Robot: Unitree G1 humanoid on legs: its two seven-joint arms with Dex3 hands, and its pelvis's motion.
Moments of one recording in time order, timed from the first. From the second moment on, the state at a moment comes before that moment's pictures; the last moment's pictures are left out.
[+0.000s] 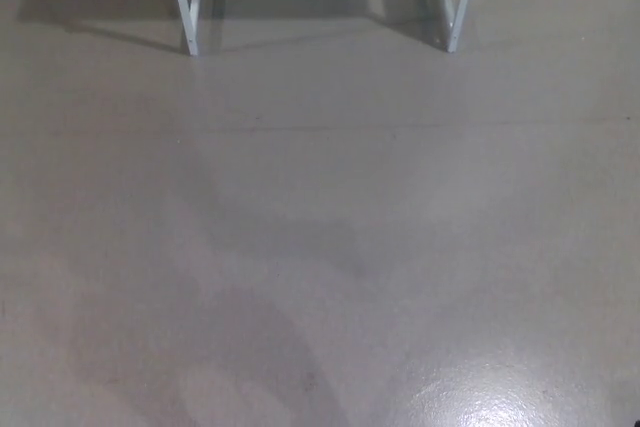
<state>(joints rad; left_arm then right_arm) 0.22 0.34 0.37 0.74 -0.19 -0.01 -0.38 0.20 -0.31 -0.28 0.63 0.13 0.01 0.29</state>
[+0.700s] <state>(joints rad) 0.23 0.35 0.38 0.75 -0.25 -0.03 -0.49 0.23 -0.31 -0.29 0.63 0.20 0.01 0.36</state>
